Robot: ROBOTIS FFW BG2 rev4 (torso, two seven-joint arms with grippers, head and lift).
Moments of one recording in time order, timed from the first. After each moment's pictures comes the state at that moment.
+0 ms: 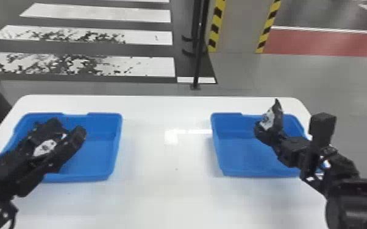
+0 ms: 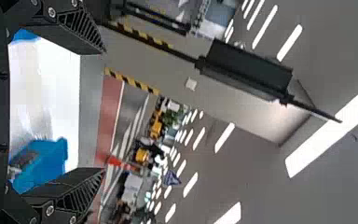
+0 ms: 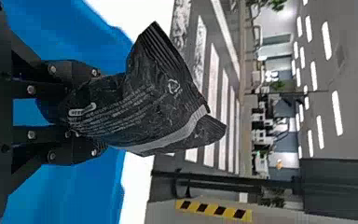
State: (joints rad) left arm 0.38 0.14 0.30 -2.04 0.59 0.29 -0.72; right arm 0.05 -0.19 -0.21 -1.66 -0.04 0.37 0.54
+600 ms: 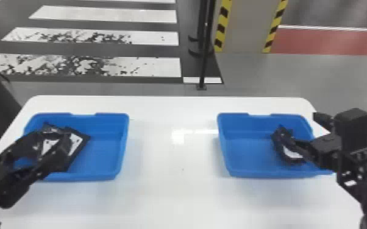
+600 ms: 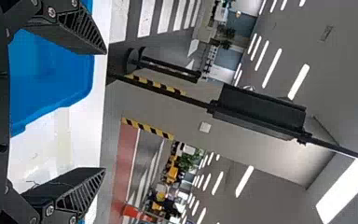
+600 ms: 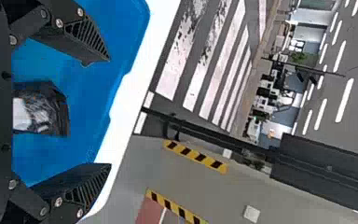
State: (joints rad) left arm 0.44 0.11 0.40 -2.10 0.49 0.33 -0.66; right arm 0.22 -0.14 -0.24 -2.03 0.22 0.42 0.45
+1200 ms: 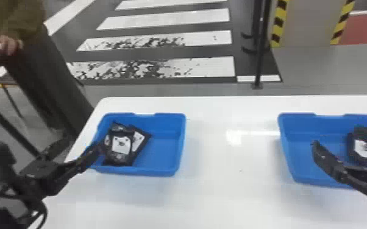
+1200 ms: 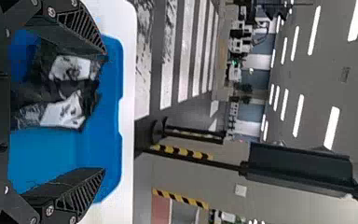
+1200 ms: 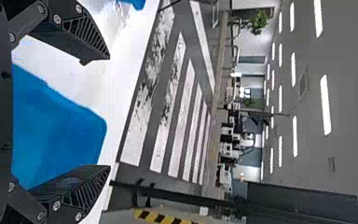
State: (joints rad) left arm 0.41 0.10 0.58 -2.13 0.24 0.48 -0.59; right arm 0.46 -0.12 -0.14 -2.30 -0.05 0.42 0.49
